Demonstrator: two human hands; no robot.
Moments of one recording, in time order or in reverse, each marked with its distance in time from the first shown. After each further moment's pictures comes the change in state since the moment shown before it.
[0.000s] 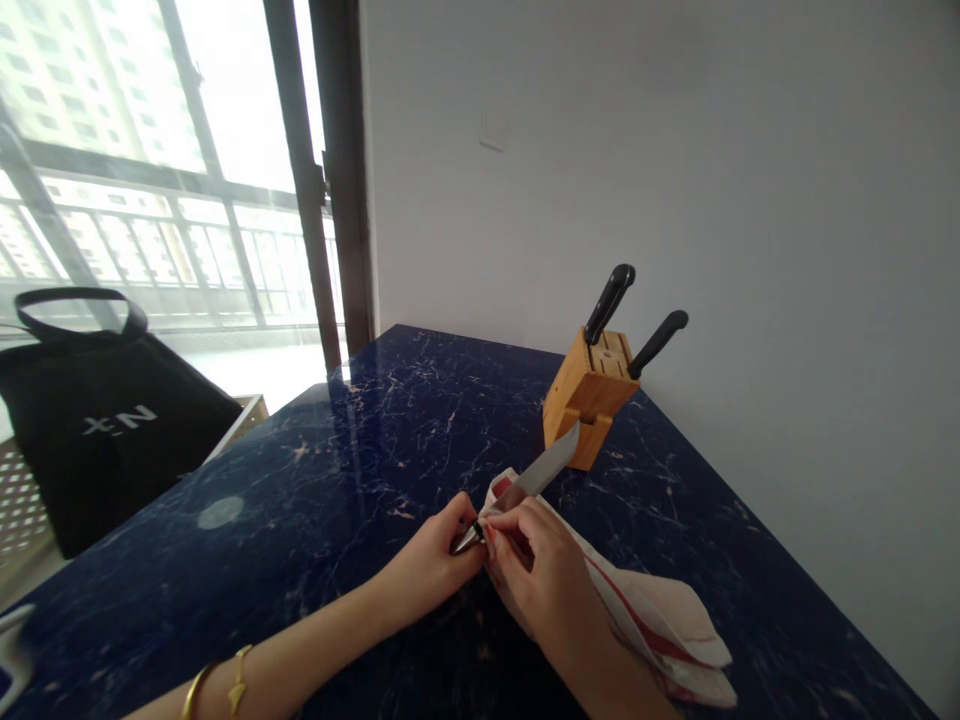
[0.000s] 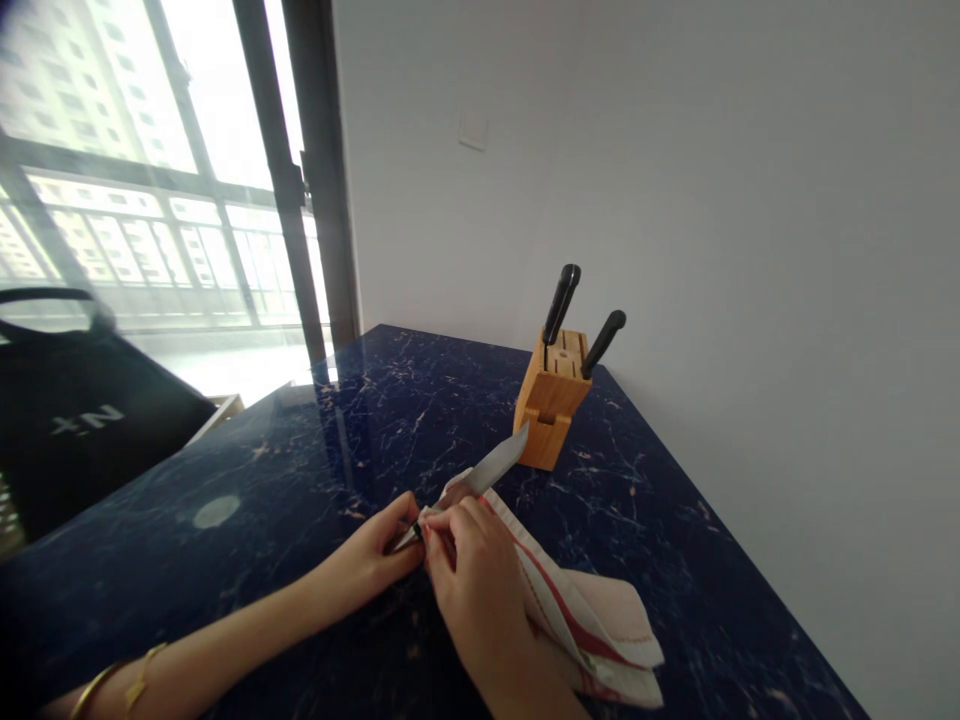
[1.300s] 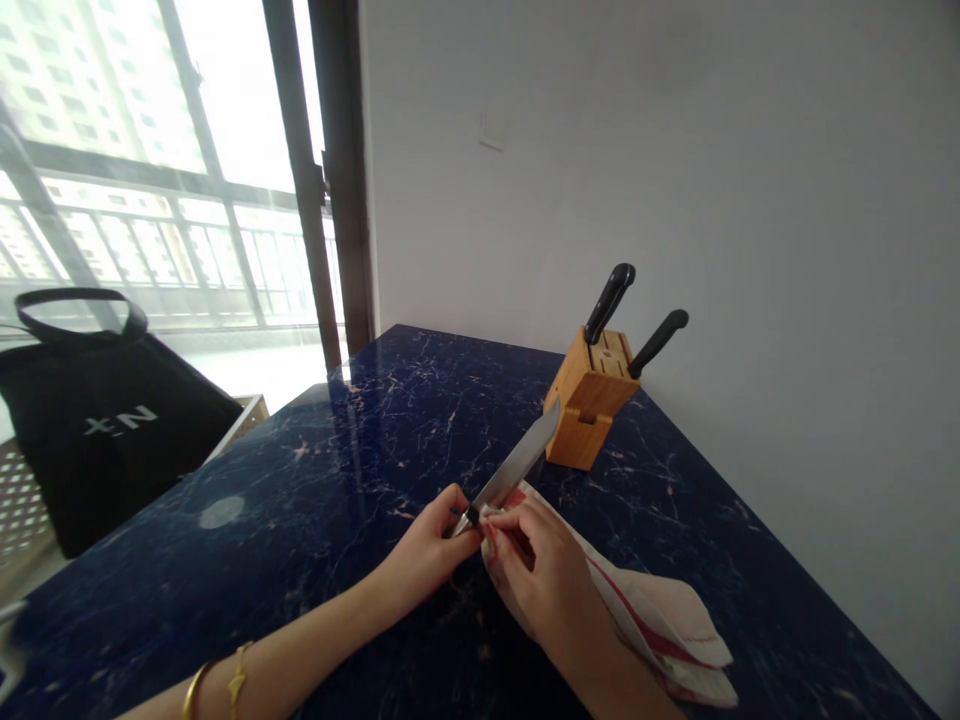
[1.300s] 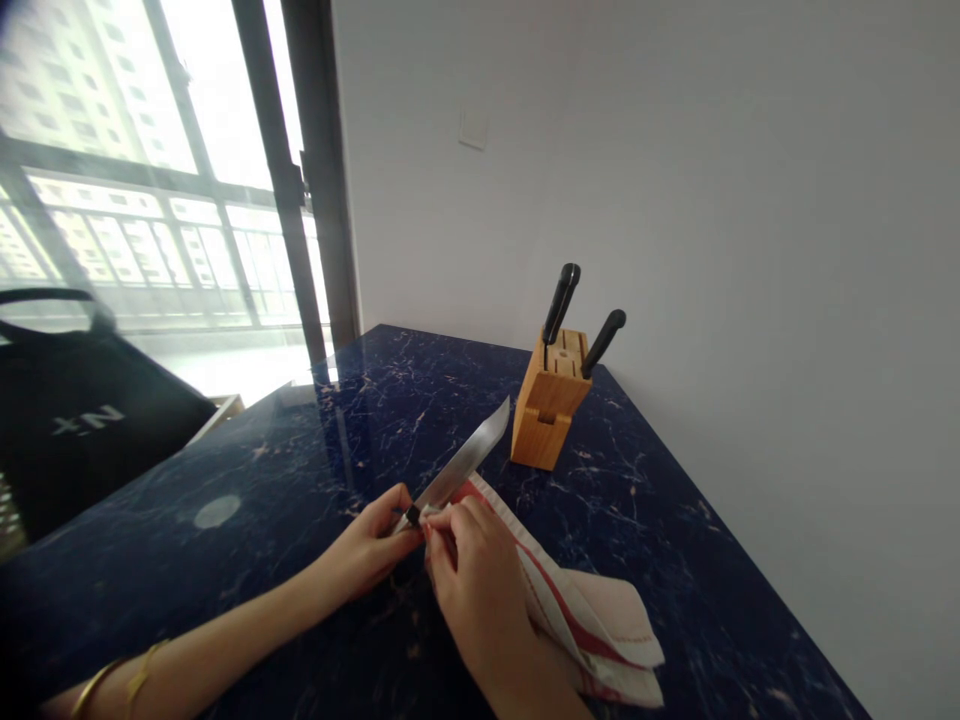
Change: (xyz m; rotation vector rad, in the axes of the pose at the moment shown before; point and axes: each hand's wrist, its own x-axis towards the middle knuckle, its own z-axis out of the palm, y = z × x) left_hand 0.008 -0.026 0.004 -0.248 0.115 -0.051; right_hand 0.000 0.004 0.001 0.004 0.003 0.013
